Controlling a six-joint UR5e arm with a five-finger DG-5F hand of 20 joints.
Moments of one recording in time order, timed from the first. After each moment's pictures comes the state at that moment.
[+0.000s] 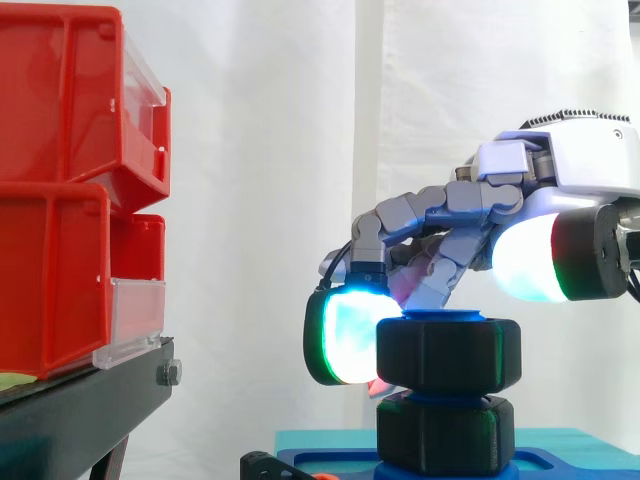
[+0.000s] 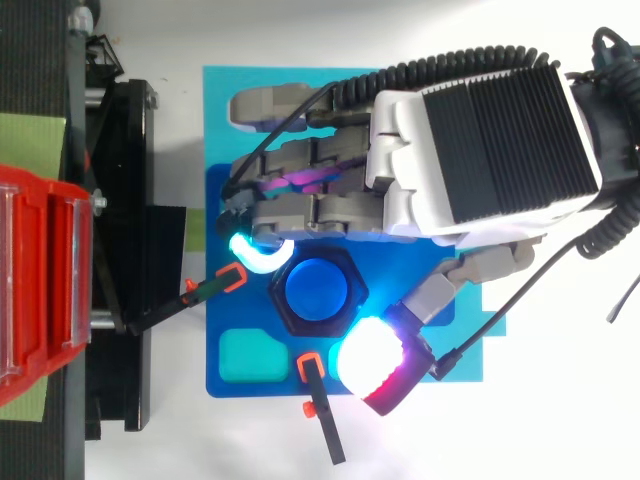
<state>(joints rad) 0.04 -2.23 -1.22 -2.78 -1.83 -1.28</state>
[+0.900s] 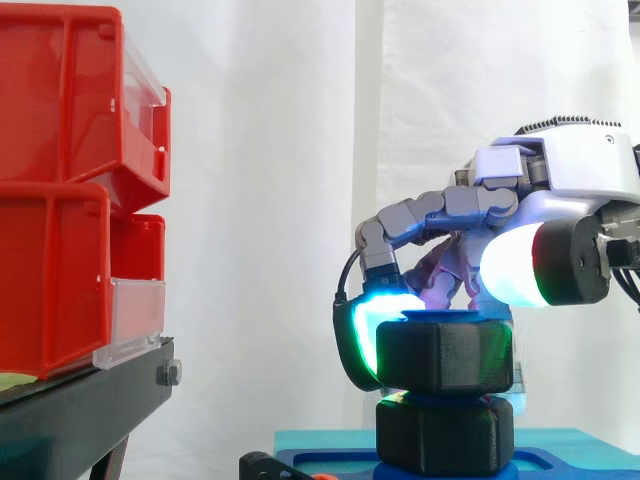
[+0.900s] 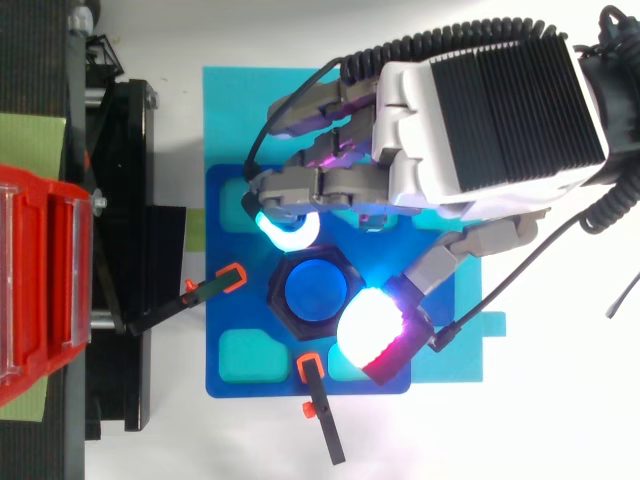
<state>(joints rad) 0.02 -2.23 -1.22 -2.78 -1.83 -1.28</state>
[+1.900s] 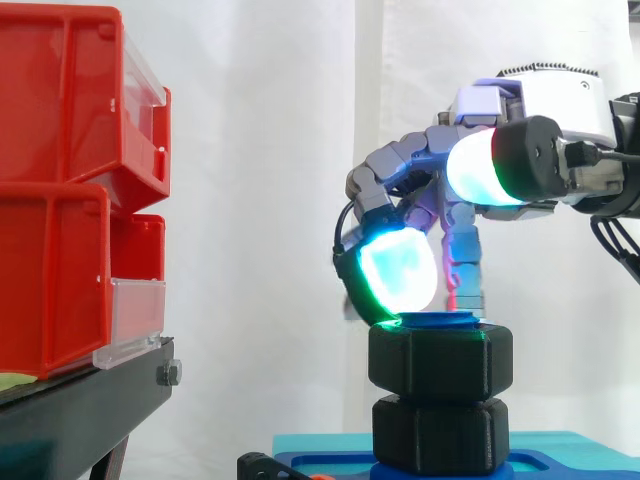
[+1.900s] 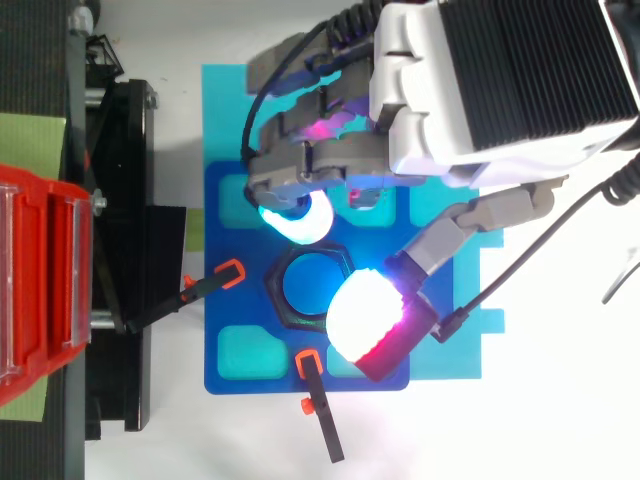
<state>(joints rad) 0.00 -2.23 -1.14 -2.83 -1.85 -1.28</state>
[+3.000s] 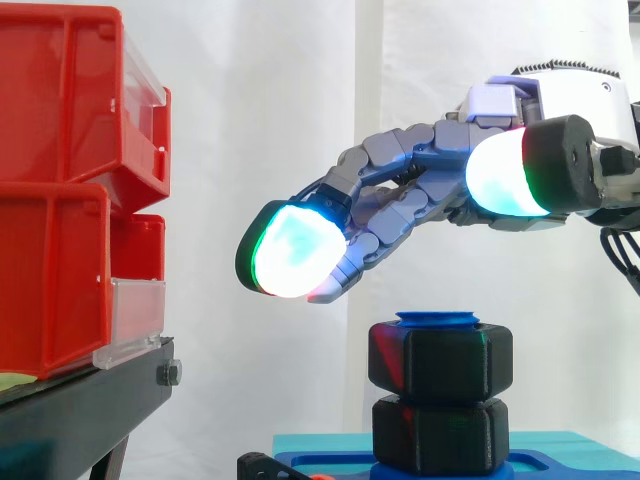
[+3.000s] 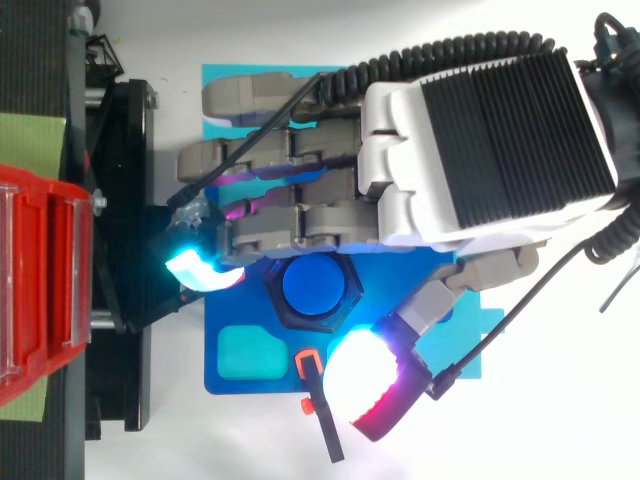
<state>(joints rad) 0.04 -2.23 -1.18 -2.78 -1.84 -1.28</state>
